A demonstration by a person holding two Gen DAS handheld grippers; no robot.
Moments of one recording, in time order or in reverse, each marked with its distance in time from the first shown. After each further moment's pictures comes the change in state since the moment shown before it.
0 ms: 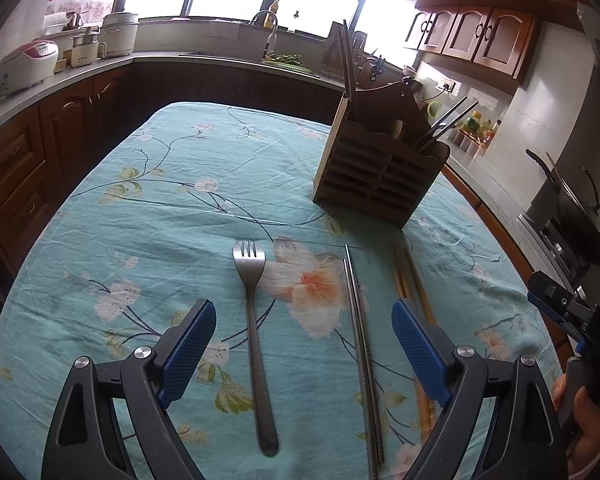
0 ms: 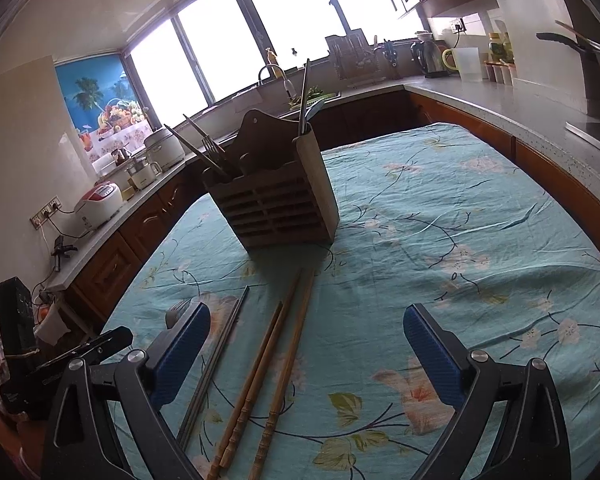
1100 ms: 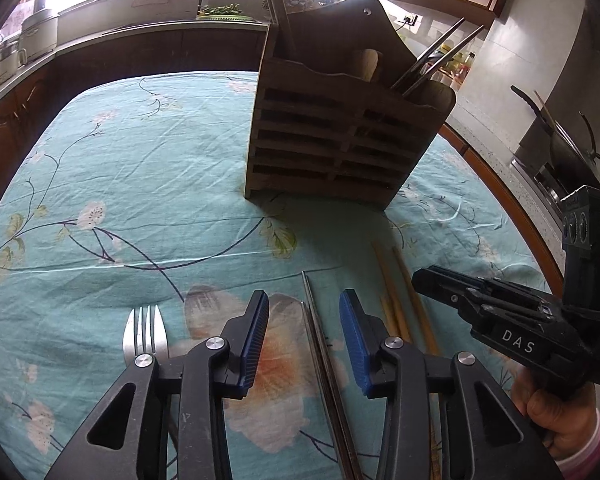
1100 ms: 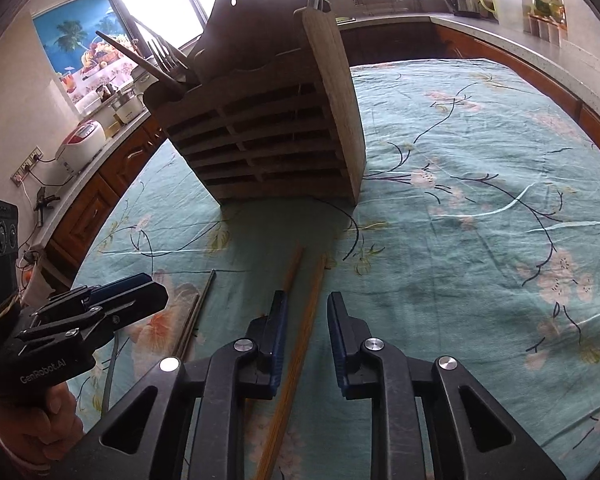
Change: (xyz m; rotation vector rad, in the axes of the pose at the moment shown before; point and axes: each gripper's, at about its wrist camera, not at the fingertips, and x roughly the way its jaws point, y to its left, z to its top) left arm 0.143 -0.036 0.062 0.151 0.226 -0.089; right arm 0.129 0.008 0.015 -0.053 0.291 -0.010
